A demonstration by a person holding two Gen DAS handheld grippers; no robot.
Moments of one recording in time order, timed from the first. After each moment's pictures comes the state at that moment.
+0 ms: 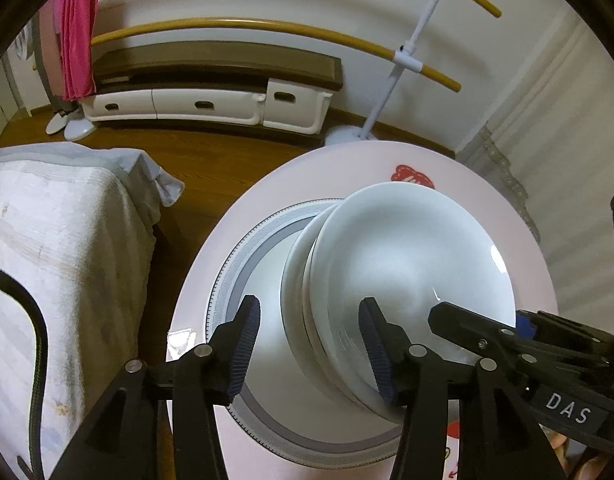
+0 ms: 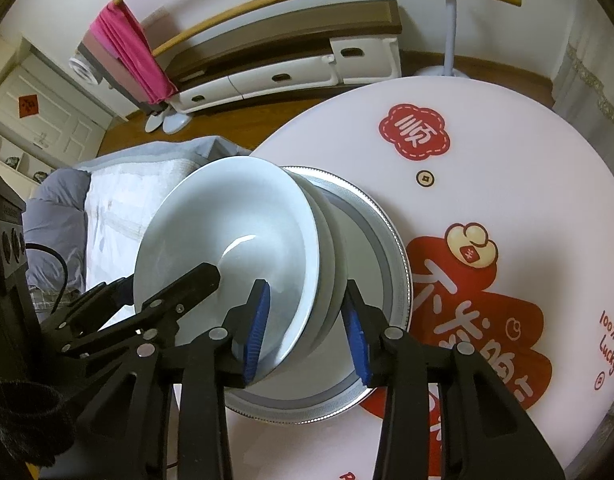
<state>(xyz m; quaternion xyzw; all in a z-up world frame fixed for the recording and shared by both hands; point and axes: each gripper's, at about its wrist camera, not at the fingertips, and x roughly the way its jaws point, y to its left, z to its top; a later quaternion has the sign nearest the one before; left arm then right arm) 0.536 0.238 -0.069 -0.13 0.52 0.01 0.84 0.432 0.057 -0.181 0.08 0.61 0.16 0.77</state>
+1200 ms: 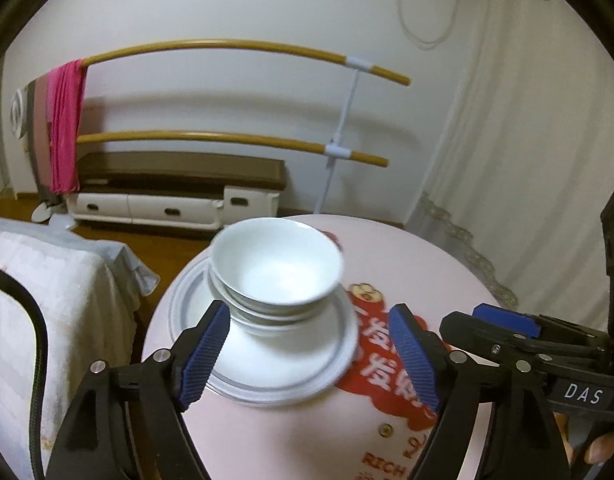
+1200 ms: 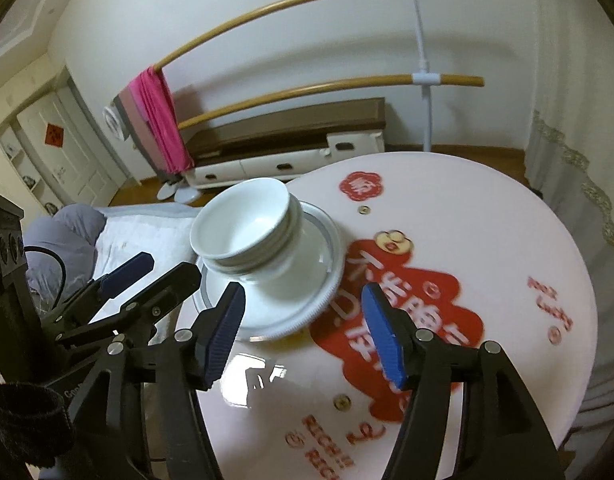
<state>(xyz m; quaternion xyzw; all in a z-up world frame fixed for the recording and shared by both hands) 0.284 0.177 -0.058 -0.09 0.32 -0.06 0.94 0.289 -0.016 -0.107 0.08 0.44 0.16 0.88</state>
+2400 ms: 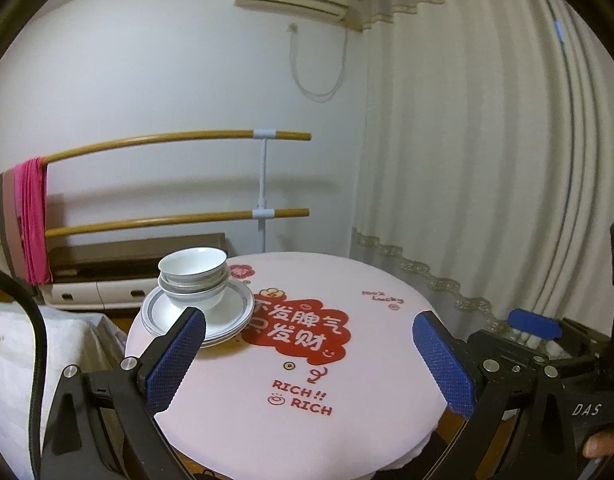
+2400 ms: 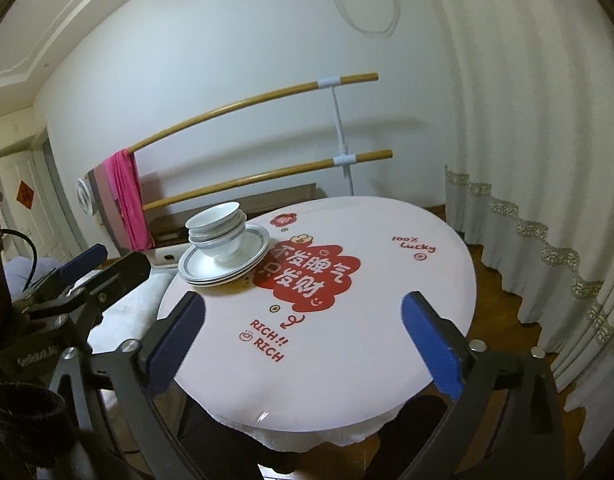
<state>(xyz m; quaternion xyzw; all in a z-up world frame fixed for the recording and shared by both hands) -0.019 0.178 -0.100 0.00 0.18 -0.16 0.97 0.029 -0.086 -0.086 0.10 0.27 0.03 0.96</state>
